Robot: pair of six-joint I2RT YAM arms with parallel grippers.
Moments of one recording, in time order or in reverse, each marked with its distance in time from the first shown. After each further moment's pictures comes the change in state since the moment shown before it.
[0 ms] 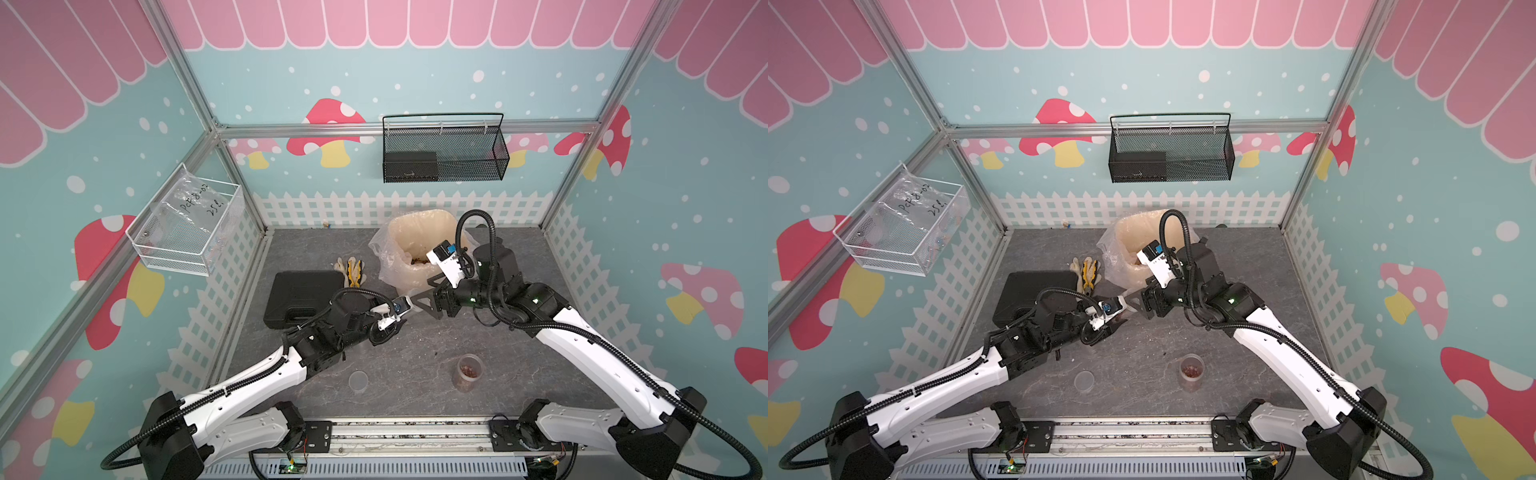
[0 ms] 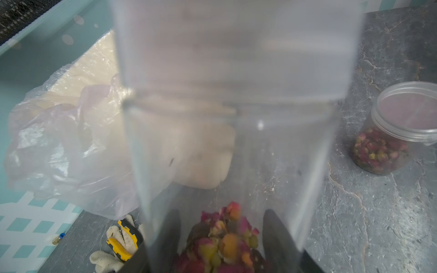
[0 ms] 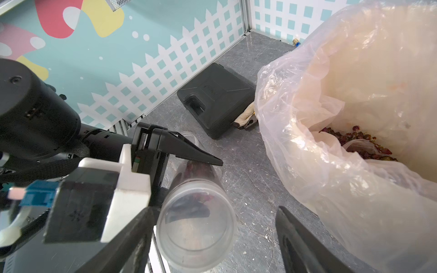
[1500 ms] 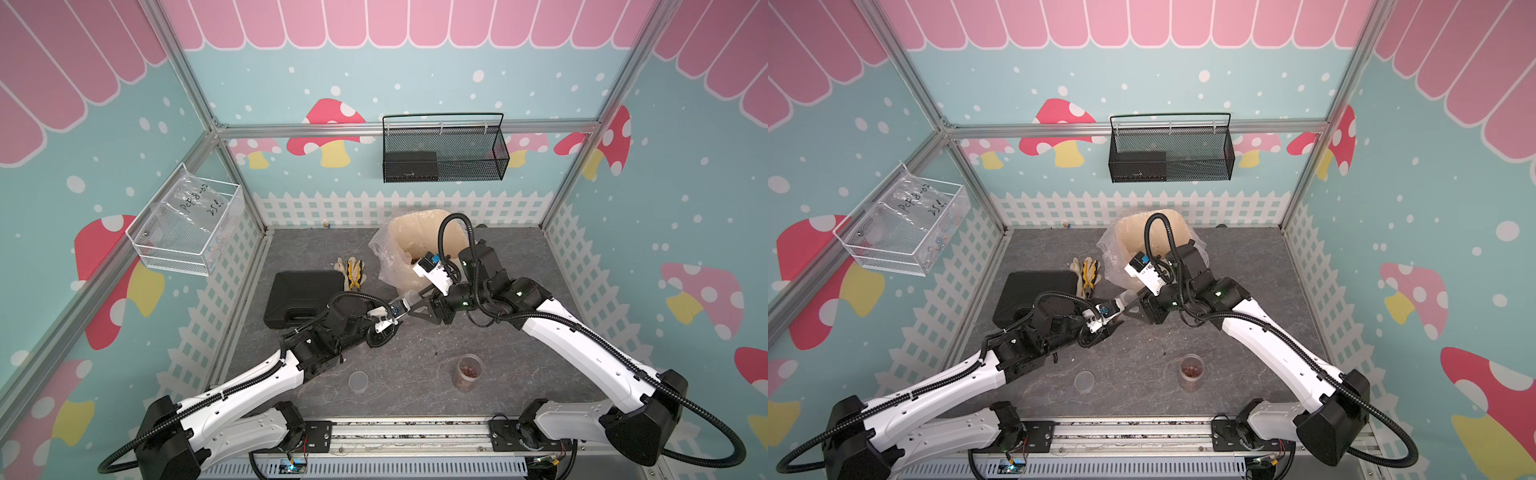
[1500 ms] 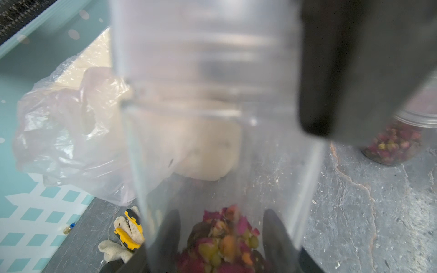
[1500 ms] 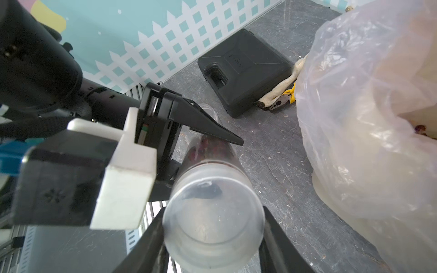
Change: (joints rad) left arm -0.011 -0.035 -0.038 0.003 -0.037 0.021; right arm 0.002 0.095 0.011 -0.085 -0.164 -0.144
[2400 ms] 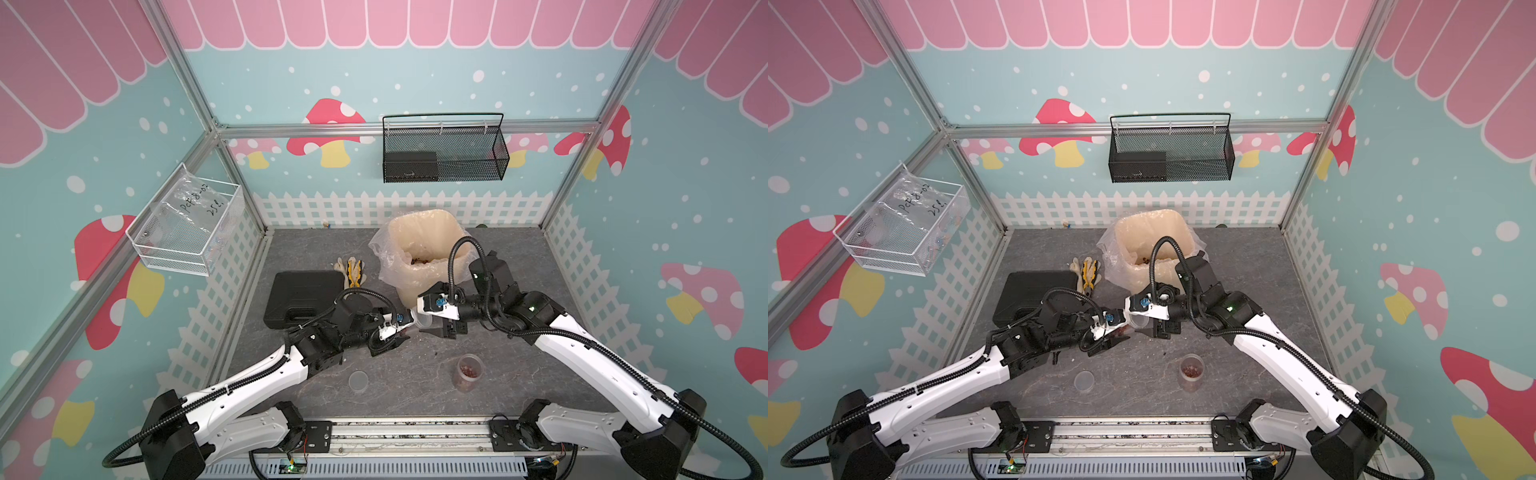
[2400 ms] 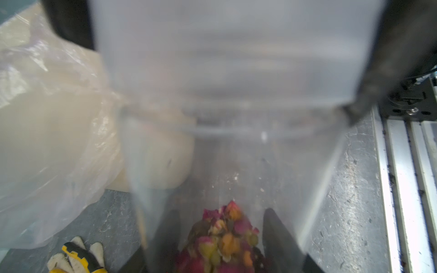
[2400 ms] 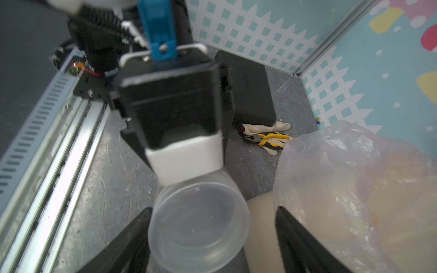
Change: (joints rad) left arm -0.004 0.034 0.035 -0.089 0.192 0.001; right arm 0.000 -0.125 -0.119 0.059 0.005 -0.728
